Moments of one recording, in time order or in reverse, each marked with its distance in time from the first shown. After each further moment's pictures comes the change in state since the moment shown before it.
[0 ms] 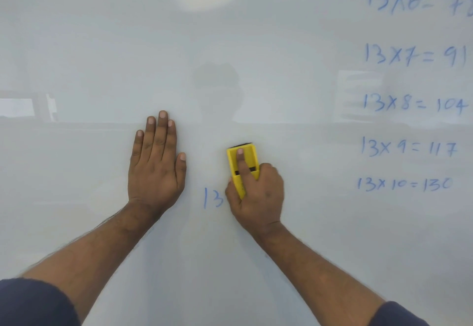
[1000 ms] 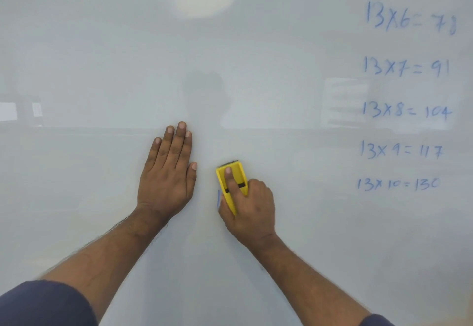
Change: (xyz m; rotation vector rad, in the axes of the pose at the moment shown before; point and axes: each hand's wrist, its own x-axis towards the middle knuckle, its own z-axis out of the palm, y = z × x) left_hand -0.007 -0.014 -0.004 -0.042 -0.037 0.100; right_hand -0.021 -0.035 0.009 -0.058 -0.071 -0.085
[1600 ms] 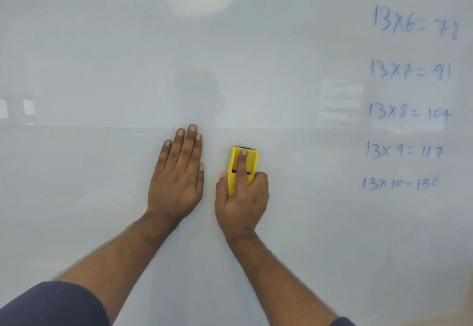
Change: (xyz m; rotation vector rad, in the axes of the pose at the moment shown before) left_hand -0.005 -0.001 0.003 0.007 -0.017 0.006; right_hand 0.029 -0.055 0.015 0.105 0.111 0.507
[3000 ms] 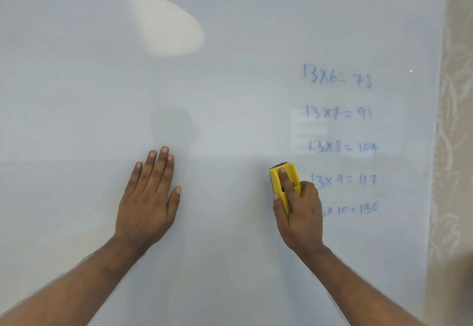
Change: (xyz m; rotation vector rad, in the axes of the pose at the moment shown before) left_hand 0.045 0.032 -0.025 -0.083 -0.021 -0.016; right_hand 0.102 0.134 -0.141 -0.178 -0.093 -0.204
